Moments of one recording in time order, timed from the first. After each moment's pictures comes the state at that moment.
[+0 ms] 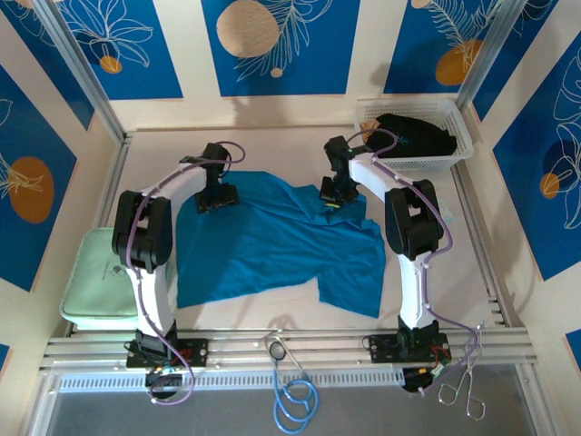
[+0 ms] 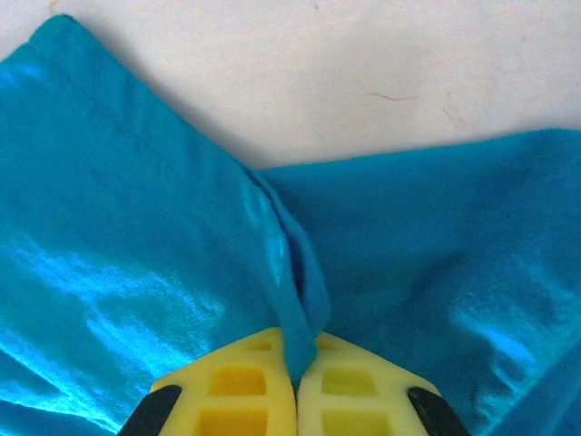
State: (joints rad) left arm -0.27 2.01 1.51 -0.82 -0.05 -0.49; right arm 0.35 2.13 1.69 -0.94 -0.08 0.52
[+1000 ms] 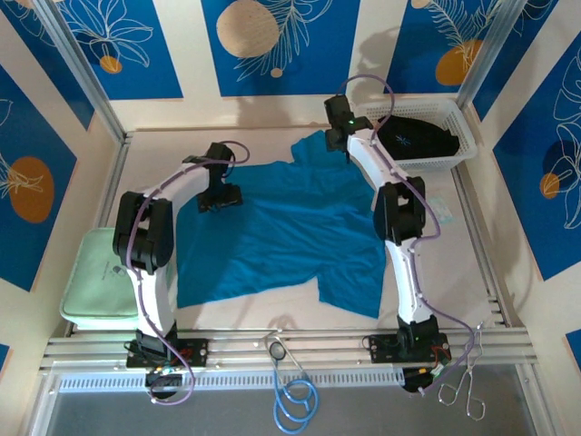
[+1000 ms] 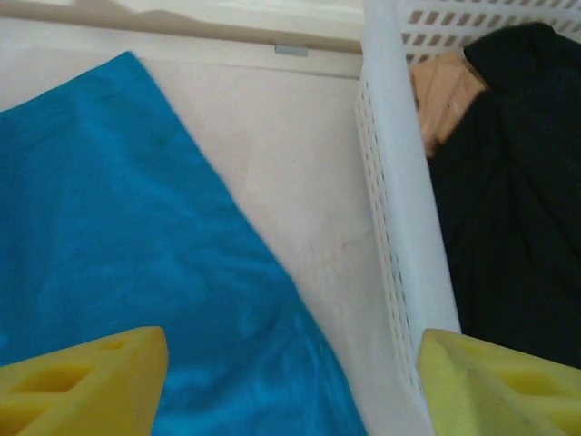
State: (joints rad) left arm -0.29 1.99 1.52 -0.84 -0.08 -0.47; right arm 0.31 2.34 2.21 -0.82 0.40 0.16
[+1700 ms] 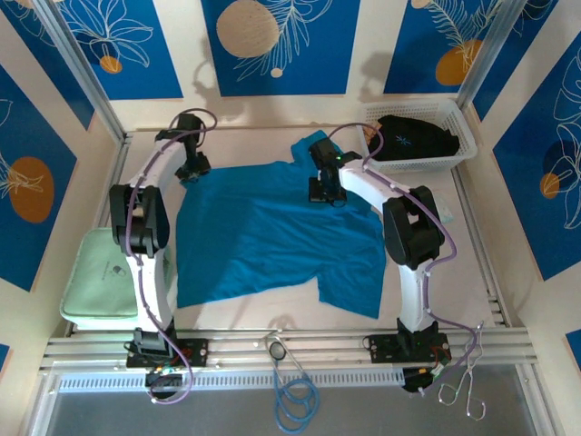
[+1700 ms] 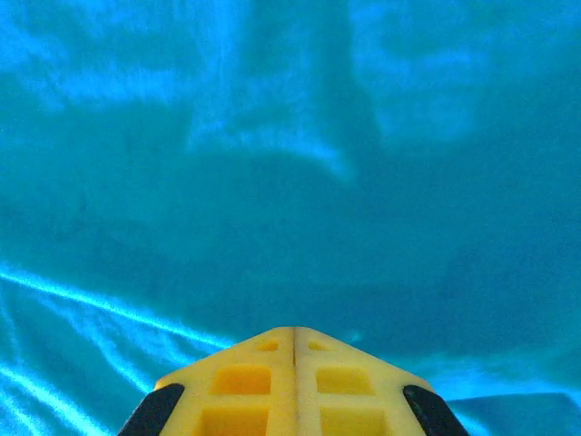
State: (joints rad) left arm -0.08 2.18 1.91 -0.94 -0.16 -0.52; right arm 0.46 2.04 1.61 -0.80 0.02 0.43
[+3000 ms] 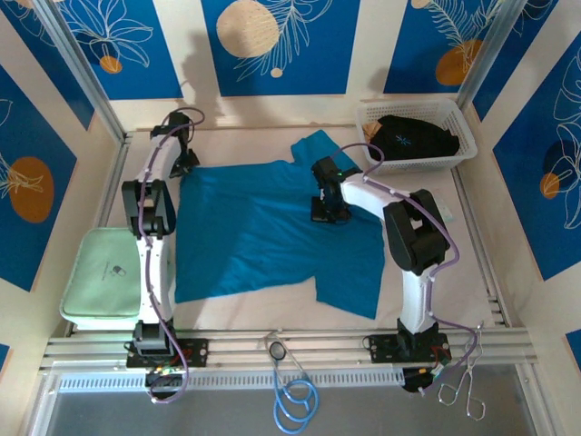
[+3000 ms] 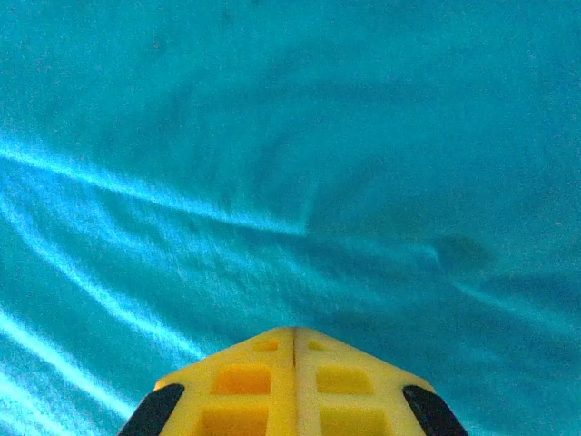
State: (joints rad) left arm 0.00 2.58 2.41 -1.08 -0.20 -0.44; right arm 0.47 1.97 1.39 -0.75 -0.07 0.48
